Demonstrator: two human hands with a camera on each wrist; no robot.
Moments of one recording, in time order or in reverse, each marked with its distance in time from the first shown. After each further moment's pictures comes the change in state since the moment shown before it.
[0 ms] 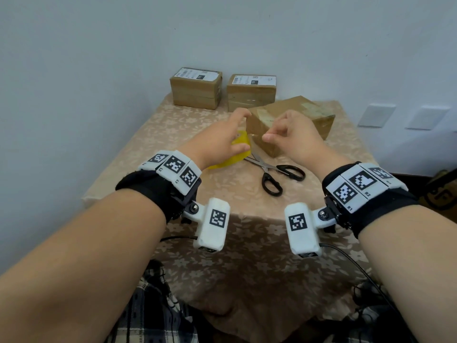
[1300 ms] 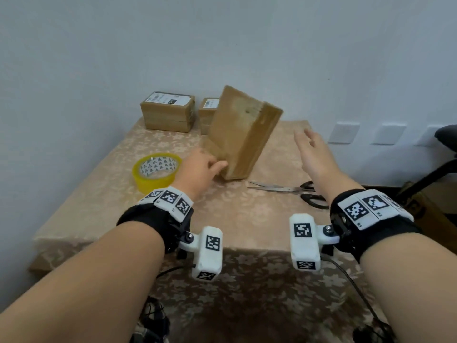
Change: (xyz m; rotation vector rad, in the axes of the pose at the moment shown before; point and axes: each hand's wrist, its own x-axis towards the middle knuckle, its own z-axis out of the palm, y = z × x) left_hand 0.040 -0.011 0.050 0.004 0.180 -0.129; right_hand -0.007 0.072 -0.045 0.499 0.194 0.510
